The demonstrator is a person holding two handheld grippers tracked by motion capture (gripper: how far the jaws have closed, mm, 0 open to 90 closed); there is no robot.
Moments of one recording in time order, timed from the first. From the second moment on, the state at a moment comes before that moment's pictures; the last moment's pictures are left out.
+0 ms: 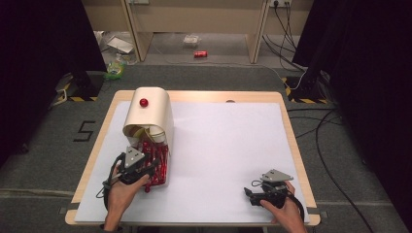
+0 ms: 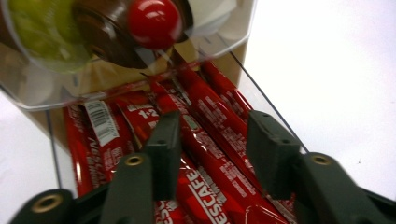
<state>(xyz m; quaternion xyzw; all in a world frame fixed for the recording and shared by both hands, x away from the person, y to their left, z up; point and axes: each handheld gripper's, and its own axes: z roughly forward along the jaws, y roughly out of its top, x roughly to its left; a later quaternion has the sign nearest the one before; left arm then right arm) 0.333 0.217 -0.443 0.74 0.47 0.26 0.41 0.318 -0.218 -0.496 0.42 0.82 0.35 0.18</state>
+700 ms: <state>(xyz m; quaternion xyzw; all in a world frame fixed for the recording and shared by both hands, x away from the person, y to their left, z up) 0.328 0.207 -0.456 0.74 0.48 0.27 0.37 0.318 -0.217 -0.496 0.42 0.82 0.35 0.18</state>
